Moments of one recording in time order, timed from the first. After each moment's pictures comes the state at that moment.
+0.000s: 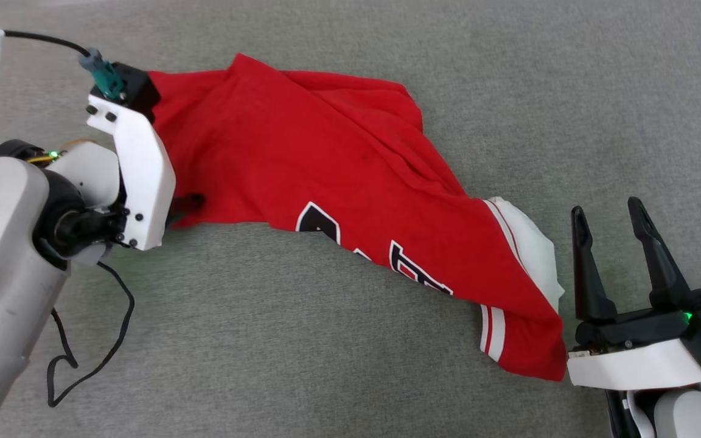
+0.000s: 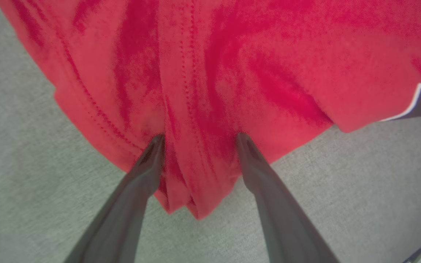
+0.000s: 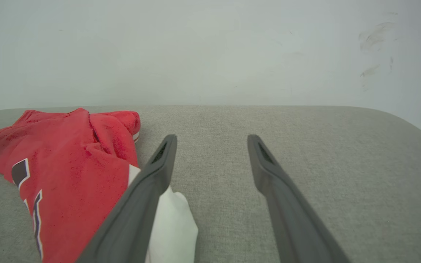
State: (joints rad) left arm -0.86 0.64 -0.58 0.28 -0.87 -0.13 0.96; right arm -0.08 -0.05 0.03 -0.09 0.09 0.13 -0.26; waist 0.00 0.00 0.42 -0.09
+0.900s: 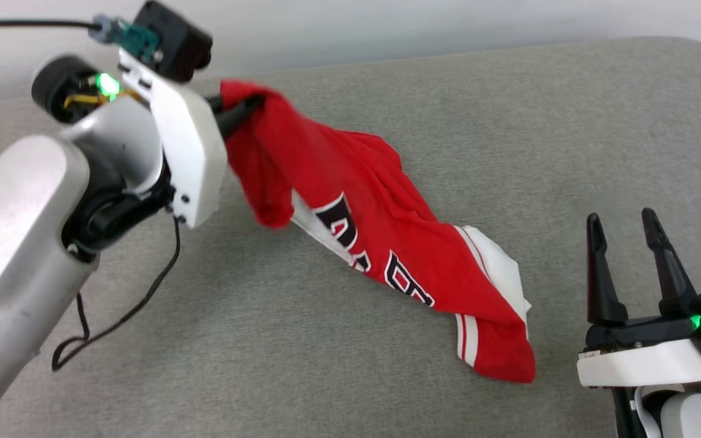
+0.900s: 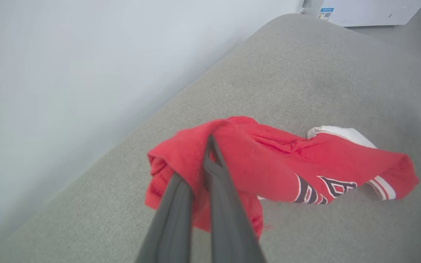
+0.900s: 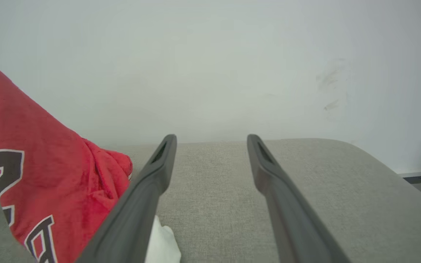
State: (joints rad) left arm -0.95 0.67 -0.73 0.08 -0.88 -0.13 0.57; right arm -0.08 -0.05 -0.02 -0.04 0.12 0.13 -0.26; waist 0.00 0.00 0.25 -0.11
